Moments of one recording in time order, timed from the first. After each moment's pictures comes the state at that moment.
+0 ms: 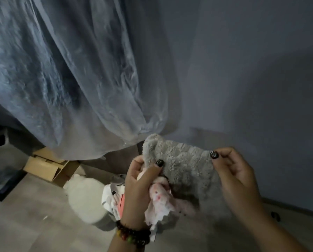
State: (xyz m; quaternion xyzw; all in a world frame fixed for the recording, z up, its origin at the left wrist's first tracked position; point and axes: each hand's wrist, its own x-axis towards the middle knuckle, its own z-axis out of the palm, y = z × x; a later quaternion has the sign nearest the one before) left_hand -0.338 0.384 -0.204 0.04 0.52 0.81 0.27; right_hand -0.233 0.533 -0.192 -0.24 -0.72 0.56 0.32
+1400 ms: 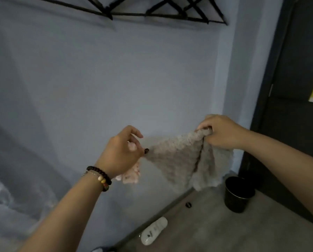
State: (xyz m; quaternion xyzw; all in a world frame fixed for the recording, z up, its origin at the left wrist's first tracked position) left_hand -0.220 0.482 0.015 0.71 0.56 0.41 0.14; right_hand 0.065 0.529 0.052 -0.51 -0.83 0.09 0.21
